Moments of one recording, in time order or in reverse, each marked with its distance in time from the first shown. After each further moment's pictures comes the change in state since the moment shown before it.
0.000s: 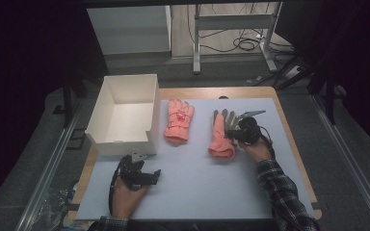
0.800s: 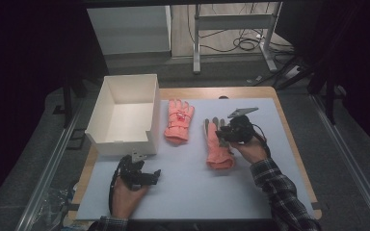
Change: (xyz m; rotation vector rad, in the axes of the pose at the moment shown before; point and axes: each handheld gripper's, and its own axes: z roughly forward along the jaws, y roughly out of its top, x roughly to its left) left arm 0.000 0.000 0.000 0.002 0.000 0.001; right arm 0.037 0.030 -0.012 -0.043 0.060 -0.100
